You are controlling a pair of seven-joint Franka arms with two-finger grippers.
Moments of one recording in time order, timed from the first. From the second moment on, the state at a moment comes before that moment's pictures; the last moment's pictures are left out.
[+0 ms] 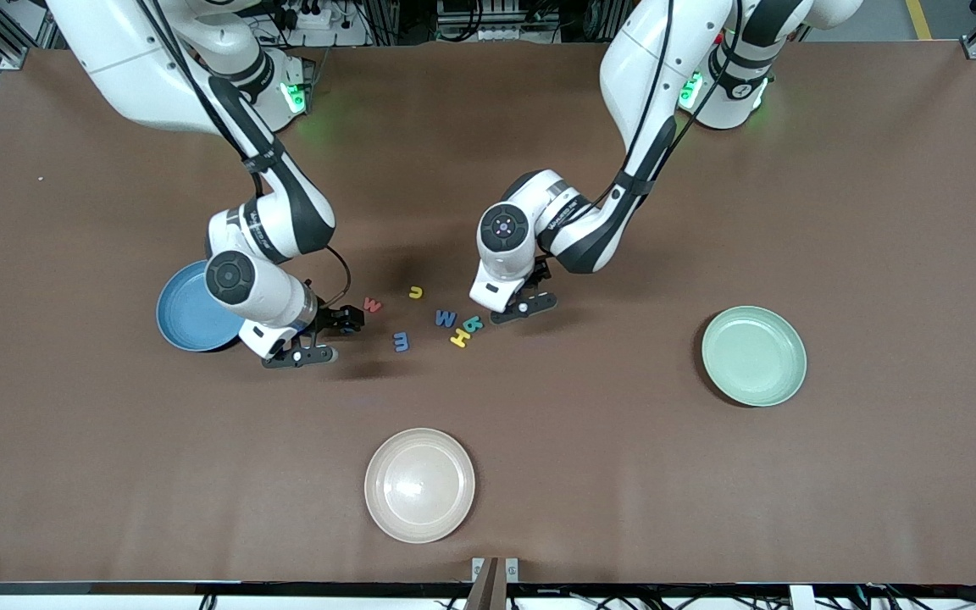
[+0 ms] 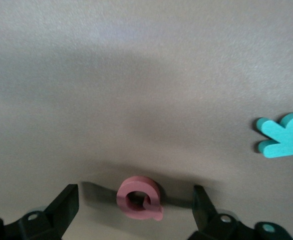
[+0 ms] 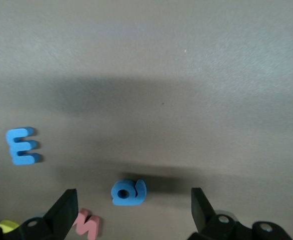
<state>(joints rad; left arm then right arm) -0.76 0.79 -0.07 -1.58 -0.01 2.25 -1.09 0.16 0.52 0.19 -1.98 0.05 2.45 0.19</state>
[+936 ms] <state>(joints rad) -0.76 0.81 -0.07 -1.54 -0.01 2.25 -1.12 0.18 0.58 0.18 -1.97 0.04 2.46 0.19</state>
